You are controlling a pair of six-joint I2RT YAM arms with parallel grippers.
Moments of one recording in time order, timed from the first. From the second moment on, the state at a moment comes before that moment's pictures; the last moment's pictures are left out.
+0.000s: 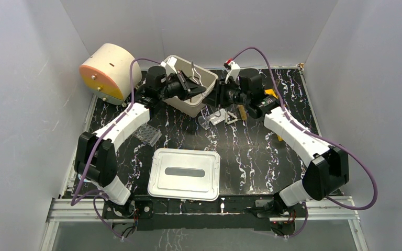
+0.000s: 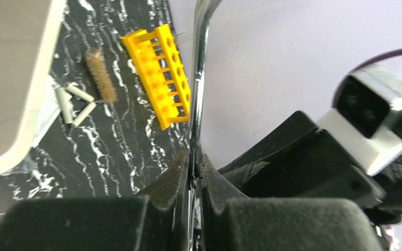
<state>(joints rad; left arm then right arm) -0.43 1.63 1.29 0.11 0.55 -1.05 0.55 1.46 1.28 -0.19 -0.44 0.43</state>
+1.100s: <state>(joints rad) -0.31 1.98 1.80 -0.57 -0.09 -0.96 0.56 1.30 1.28 -0.35 -0.20 0.33</state>
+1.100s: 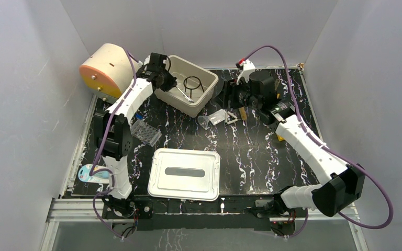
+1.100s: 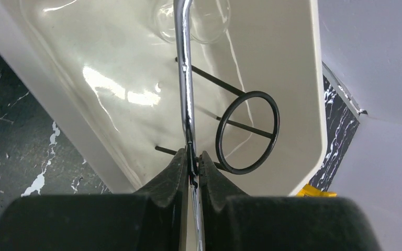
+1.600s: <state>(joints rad) -0.31 2.16 1.97 -0.67 -0.13 -1.01 0.56 1.28 1.25 -0.36 -0.19 0.31</state>
